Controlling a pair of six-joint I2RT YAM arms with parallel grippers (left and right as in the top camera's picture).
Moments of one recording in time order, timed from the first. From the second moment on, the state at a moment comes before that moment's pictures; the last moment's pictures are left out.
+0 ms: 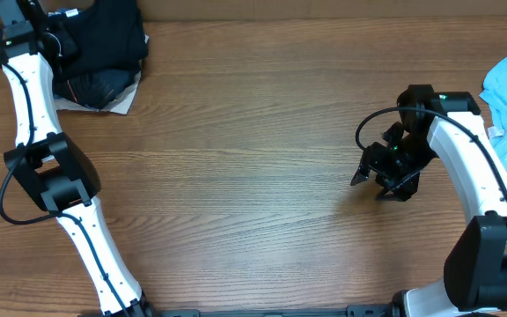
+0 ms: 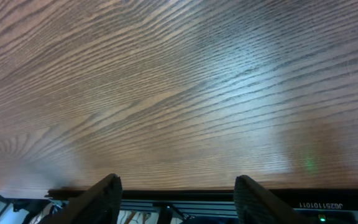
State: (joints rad) left arm 0.36 2.60 2.53 -0.73 0.12 -0.20; right arm 0.00 1.70 1.32 -1.41 -0.36 0.38
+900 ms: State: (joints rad) left arm 0.36 1.71 2.53 -1.36 0.55 -0.20; right arm 0.00 1.15 1.36 -1.43 -0.37 0.40
